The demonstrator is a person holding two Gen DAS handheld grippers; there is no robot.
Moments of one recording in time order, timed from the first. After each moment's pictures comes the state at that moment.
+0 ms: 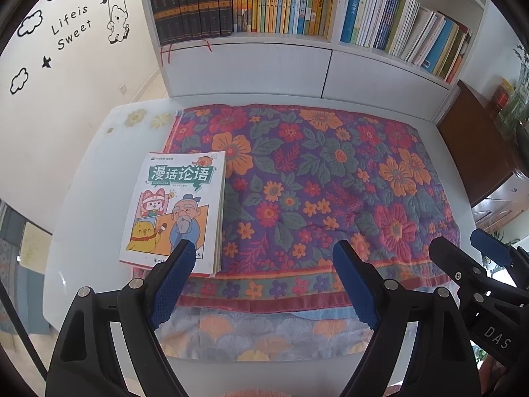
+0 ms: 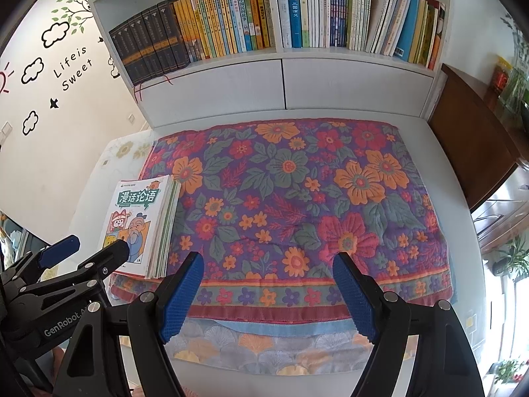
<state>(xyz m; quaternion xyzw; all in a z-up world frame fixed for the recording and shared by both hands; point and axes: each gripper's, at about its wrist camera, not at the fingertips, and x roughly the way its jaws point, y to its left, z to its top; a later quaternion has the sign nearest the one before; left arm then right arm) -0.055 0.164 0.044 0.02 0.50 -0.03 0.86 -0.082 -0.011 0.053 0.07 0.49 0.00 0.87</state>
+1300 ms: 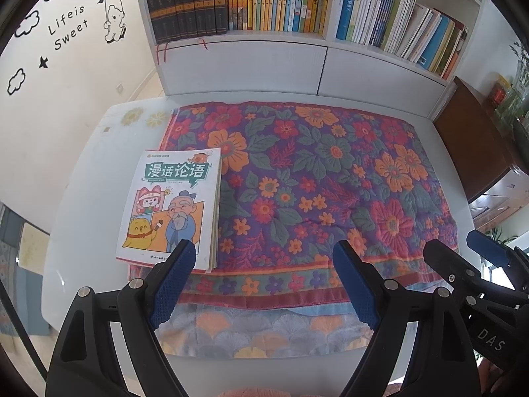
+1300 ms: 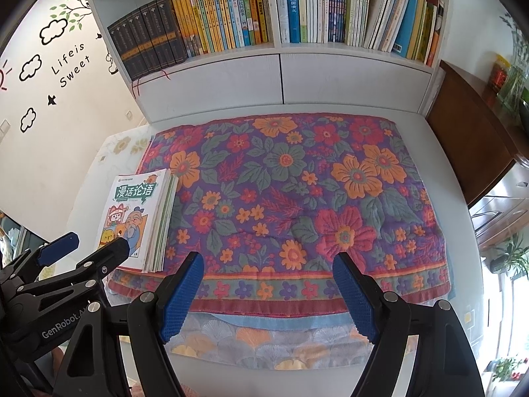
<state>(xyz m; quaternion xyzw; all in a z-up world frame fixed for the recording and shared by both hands) -0.057 0.163 0.043 0.03 0.50 -0.05 0.86 -0.087 -0.012 0.049 0.07 0.50 0.00 0.86</state>
